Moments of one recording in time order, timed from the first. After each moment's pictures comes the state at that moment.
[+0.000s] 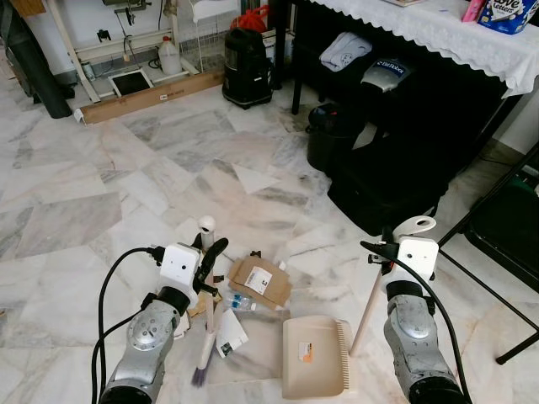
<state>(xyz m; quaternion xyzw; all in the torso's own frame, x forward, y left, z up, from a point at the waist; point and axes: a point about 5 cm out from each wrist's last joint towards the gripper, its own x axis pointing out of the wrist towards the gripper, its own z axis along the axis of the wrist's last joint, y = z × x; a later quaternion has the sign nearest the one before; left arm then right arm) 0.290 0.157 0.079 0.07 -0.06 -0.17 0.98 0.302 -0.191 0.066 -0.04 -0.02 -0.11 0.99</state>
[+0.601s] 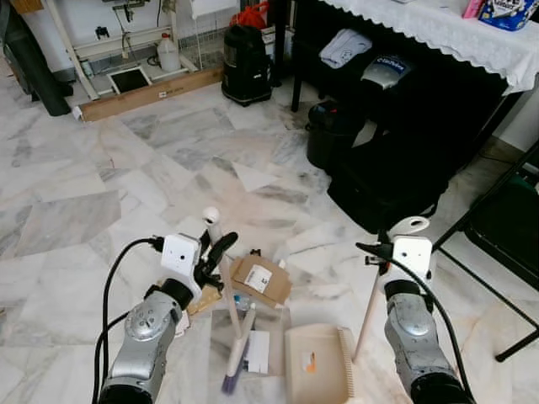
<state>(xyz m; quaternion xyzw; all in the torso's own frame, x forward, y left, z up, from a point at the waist) 0.290 0.148 0.098 0.01 -0.05 -0.21 0.98 0.305 -0.189 0.058 -0.08 0.01 -0.07 0.99</state>
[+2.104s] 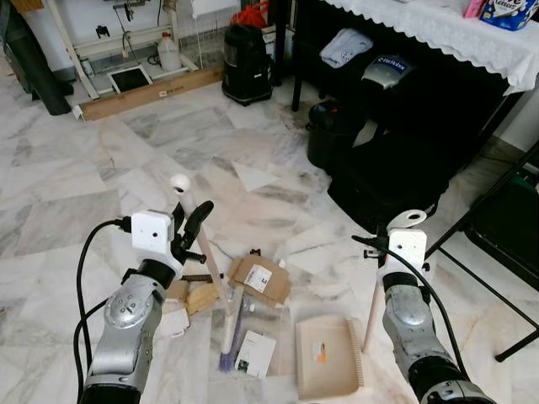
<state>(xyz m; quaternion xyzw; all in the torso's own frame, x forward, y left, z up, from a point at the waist) 0.289 0.177 0.137 0.02 -0.10 -0.12 0.99 0.317 -0.195 0.057 -0.08 0.02 -0.10 0.99</state>
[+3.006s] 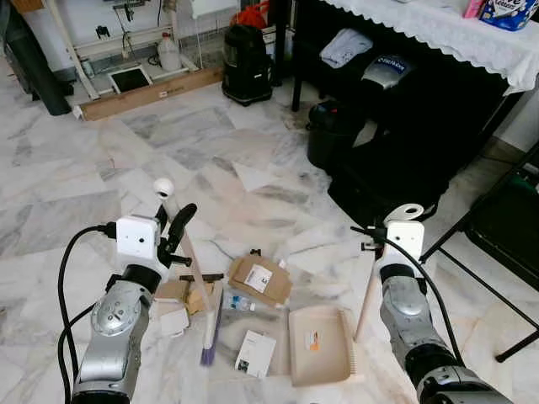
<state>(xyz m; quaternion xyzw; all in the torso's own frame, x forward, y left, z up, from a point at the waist) 0.285 0.188 0.136 0.04 -0.12 -0.09 0.99 0.326 -0.187 0.054 -0.08 0.06 -0.08 0.99</state>
